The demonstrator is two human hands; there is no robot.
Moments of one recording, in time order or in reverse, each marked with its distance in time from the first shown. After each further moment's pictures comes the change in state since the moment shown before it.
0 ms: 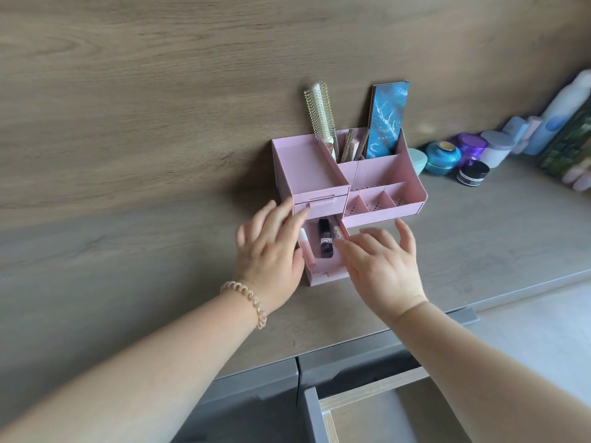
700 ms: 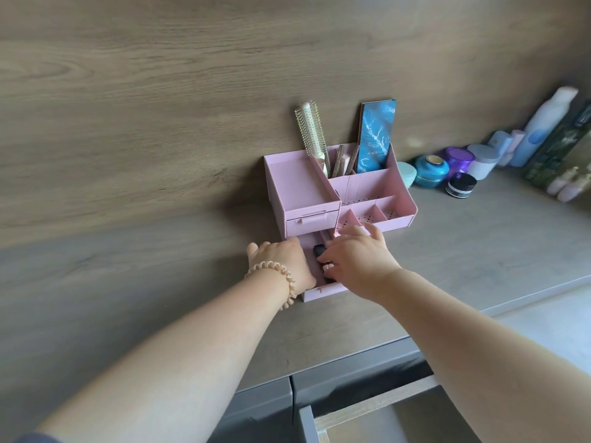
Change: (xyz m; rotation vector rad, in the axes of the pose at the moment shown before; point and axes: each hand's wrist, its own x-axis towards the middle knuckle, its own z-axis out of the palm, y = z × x) left_hand 0.046 0.018 0.020 0.056 -0.613 -0.320; right_hand 0.053 0.009 0.002 0.134 -0.645 -0.001
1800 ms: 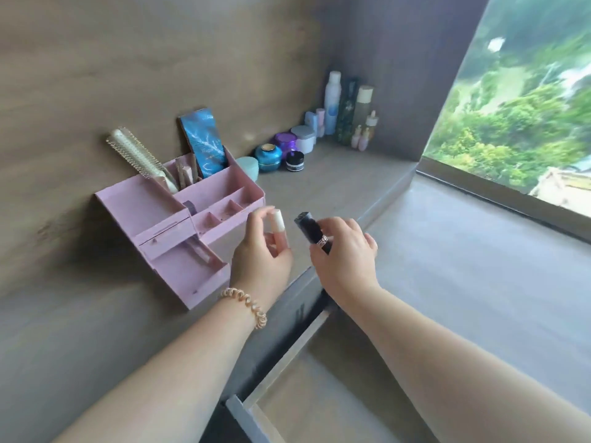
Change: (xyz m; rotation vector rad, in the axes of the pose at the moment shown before) left_hand -0.090 0.122 -0.010 -0.858 0.101 0.433; right_hand -0.158 0.024 -0.031 0.505 0.592 0.858
